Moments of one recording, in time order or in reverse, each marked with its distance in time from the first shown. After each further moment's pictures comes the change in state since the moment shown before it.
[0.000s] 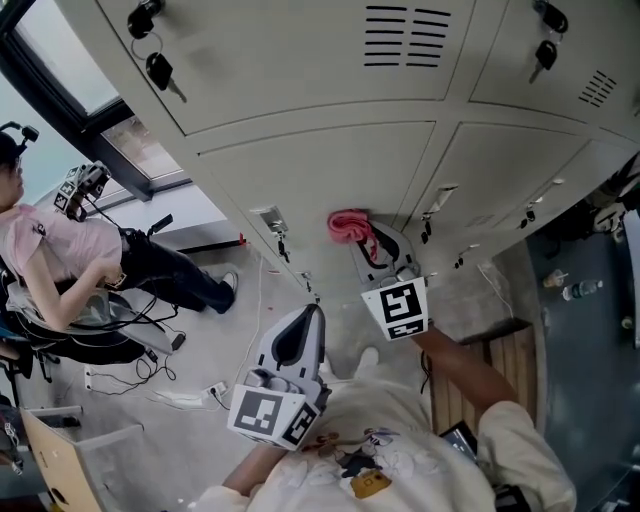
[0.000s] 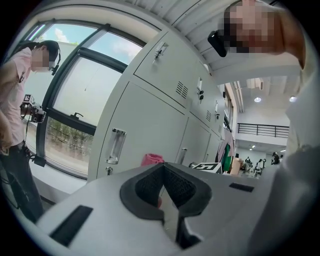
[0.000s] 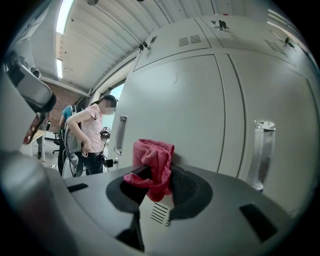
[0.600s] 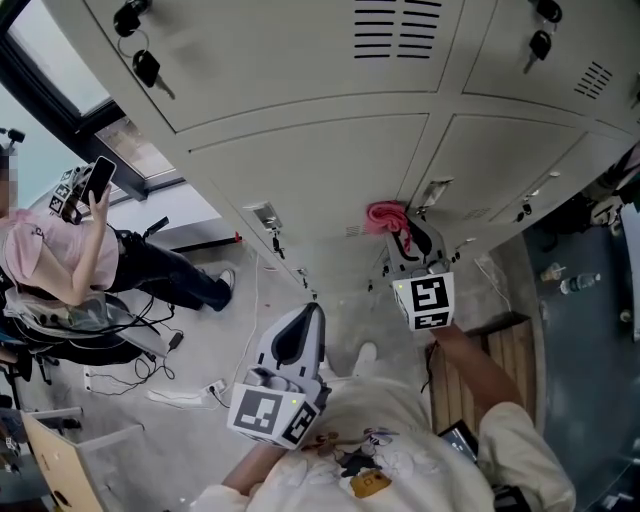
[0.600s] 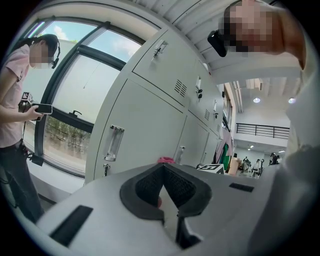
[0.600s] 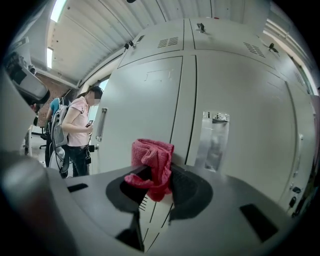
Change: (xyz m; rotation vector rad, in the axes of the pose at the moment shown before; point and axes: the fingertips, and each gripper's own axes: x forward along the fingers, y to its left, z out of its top) left arm 0.002 -0.005 -0.006 -0.007 0.014 -0.019; right arm -0.033 -0.066 -0.028 0.002 0.051 -0.151
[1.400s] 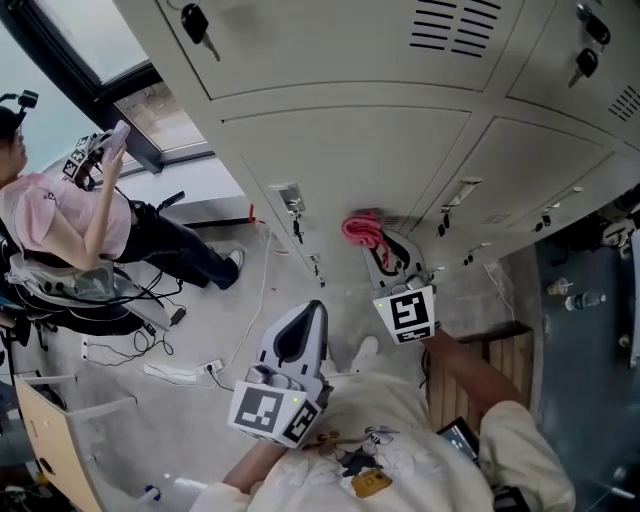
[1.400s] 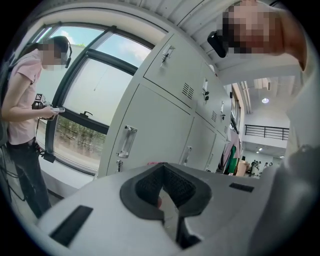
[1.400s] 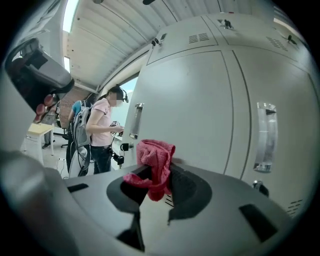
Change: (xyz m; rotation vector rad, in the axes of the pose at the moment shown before) left arm -0.022 0.015 -0.006 -0.034 -0.016 0.092; right arm 0.008 0.096 -0.010 -0.046 -0.026 0.221
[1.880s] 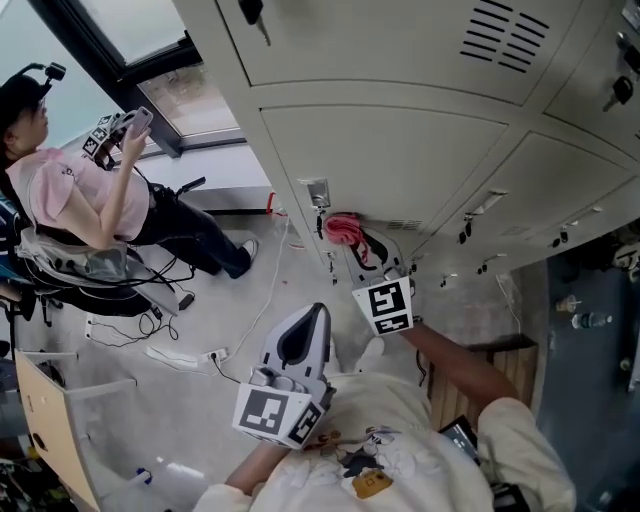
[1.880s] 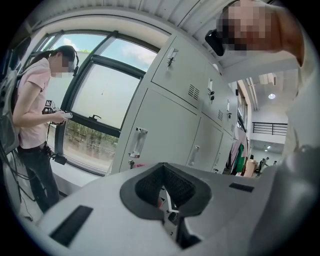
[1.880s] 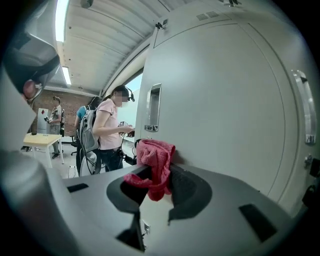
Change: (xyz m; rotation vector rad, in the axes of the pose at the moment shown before) left arm -0.017 0.020 -0.002 0.011 -0.007 0.088; right arm 0.057 0.062 -0.012 0.088 0.035 0.111
